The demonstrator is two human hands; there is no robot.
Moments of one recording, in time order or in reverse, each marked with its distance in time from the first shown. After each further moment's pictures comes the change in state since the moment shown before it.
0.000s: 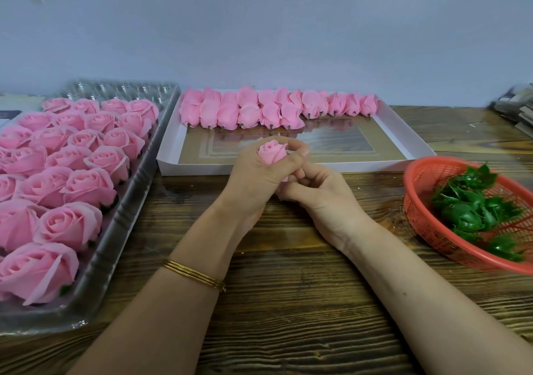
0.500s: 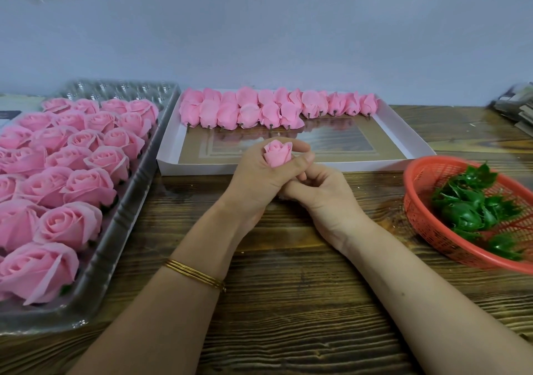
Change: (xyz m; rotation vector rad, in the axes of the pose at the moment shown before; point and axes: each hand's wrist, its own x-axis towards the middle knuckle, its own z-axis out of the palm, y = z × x) left_hand -0.001 -0.002 0.001 0.043 -0.040 0.004; right_hand 0.001 0.004 0.000 -0.039 0.092 0.005
